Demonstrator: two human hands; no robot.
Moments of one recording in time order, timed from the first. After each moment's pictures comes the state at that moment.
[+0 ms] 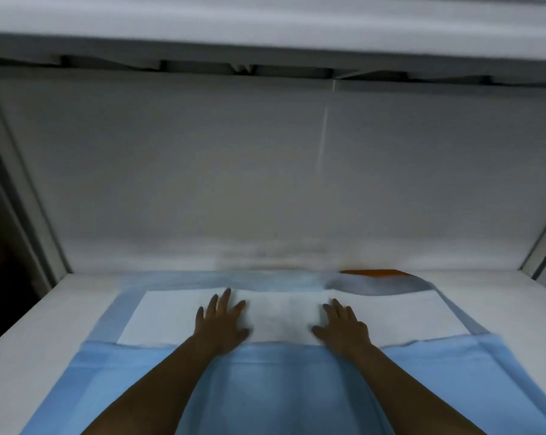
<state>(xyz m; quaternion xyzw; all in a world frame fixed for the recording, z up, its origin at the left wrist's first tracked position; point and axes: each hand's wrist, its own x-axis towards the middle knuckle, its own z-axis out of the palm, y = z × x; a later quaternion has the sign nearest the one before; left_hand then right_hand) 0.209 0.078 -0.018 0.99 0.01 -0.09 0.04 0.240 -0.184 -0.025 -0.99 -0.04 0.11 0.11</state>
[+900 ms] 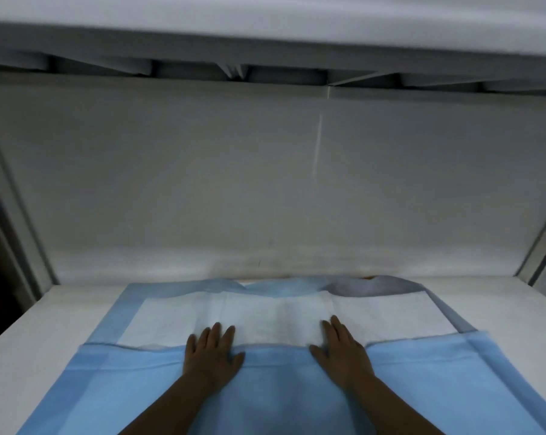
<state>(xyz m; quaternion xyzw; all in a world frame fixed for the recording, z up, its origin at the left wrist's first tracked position) 0.198 0.074 -0.053 0.99 0.04 -0.12 0.03 0.225 -0.190 -0.042 -0.99 -0.06 0.08 0.13</state>
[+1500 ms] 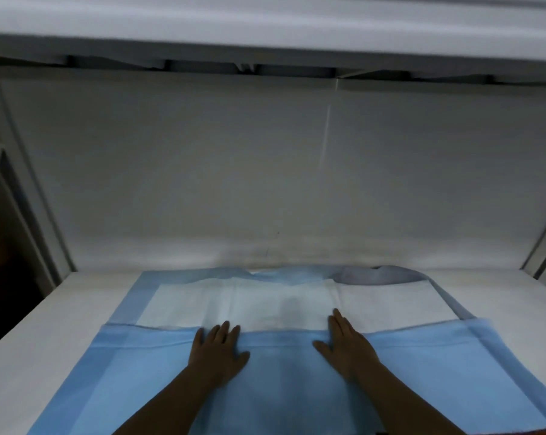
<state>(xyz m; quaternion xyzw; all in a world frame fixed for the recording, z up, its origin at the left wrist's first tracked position) 0.172 0.082 -0.051 0.99 0.01 -0.13 0.00 0.210 -0.192 -0.040 -0.99 -0.07 0.10 0.11</state>
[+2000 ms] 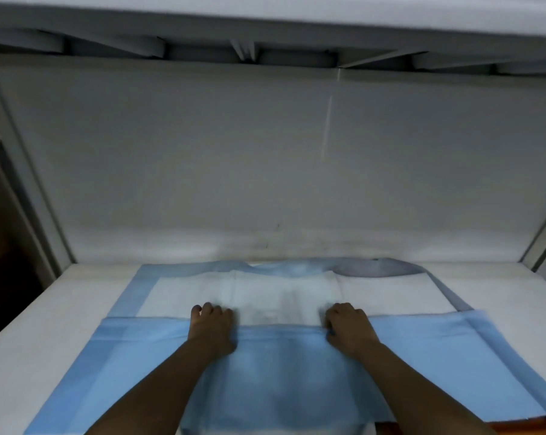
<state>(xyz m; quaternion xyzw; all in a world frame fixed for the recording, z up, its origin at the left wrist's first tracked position) 0.186 0.086 -0.024 0.99 0.01 -0.08 -0.09 0.222 -0.194 -0.025 -0.98 -0.18 0.02 -0.01</state>
